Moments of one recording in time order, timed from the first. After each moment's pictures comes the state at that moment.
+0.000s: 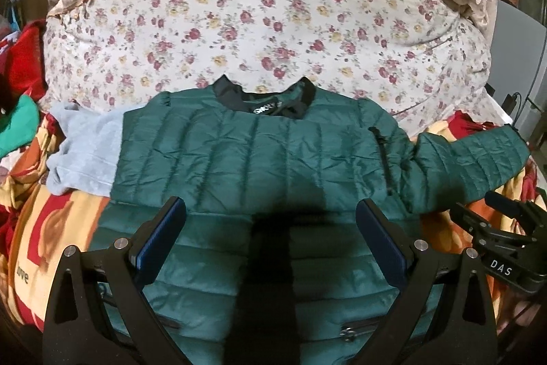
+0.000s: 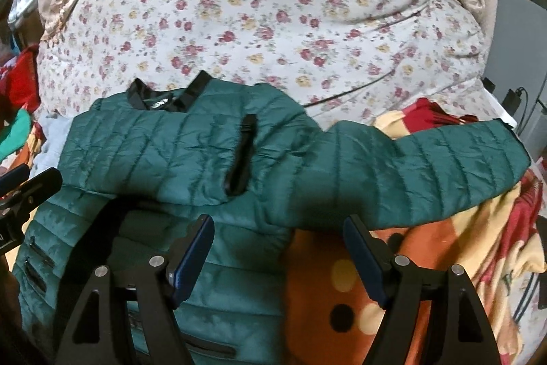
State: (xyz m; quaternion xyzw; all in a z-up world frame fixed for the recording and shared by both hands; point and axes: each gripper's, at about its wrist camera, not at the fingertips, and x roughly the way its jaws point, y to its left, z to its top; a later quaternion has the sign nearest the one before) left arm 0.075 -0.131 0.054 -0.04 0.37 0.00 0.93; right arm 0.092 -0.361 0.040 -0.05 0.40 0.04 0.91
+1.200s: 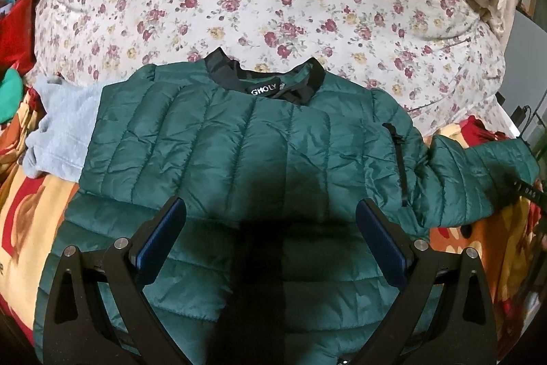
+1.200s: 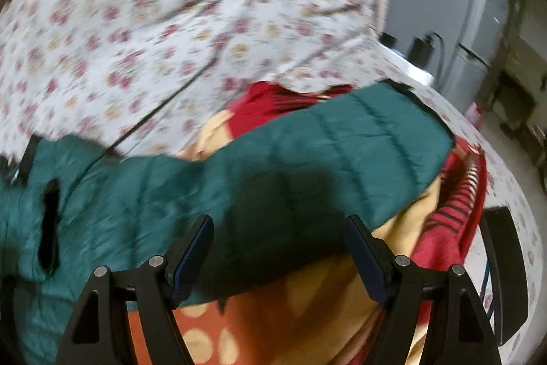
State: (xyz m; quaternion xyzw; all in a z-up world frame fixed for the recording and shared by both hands) left arm 0.118 -0.125 0.021 -0.08 0.40 0.00 0.91; right arm 0.172 -0.551 0.033 0.01 0.41 -0.15 0.90
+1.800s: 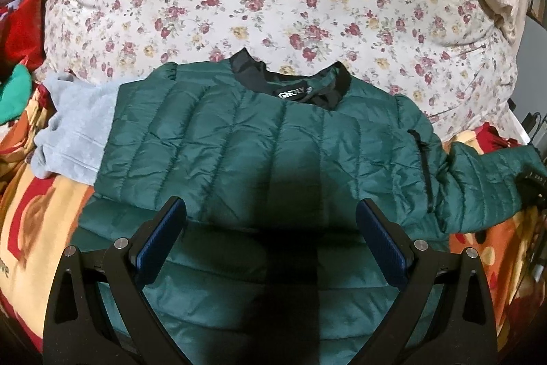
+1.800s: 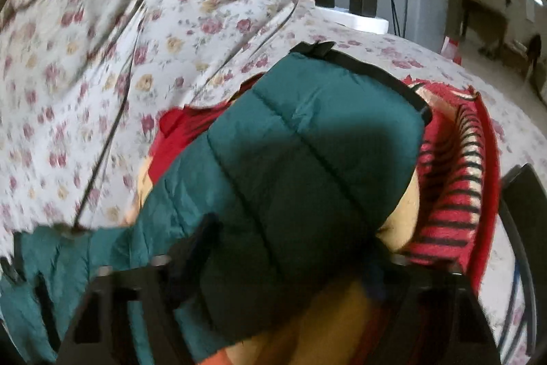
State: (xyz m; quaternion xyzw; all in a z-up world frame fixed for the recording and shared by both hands) left arm 0.124 -0.098 0.015 -0.08 0.40 0.03 0.91; right arm 0.197 -0.639 0.022 0.15 0.38 -0.21 0.89
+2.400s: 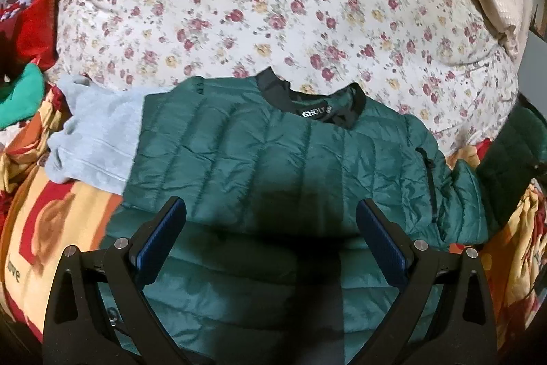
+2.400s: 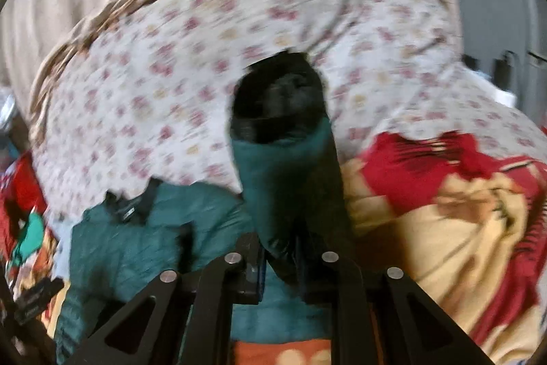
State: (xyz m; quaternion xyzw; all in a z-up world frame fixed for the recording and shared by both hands) left arm 0.111 -0.066 0.035 -0.09 0.38 0.04 0.92; right arm 0.179 -0.466 0.084 0.09 0.34 0.06 0.93
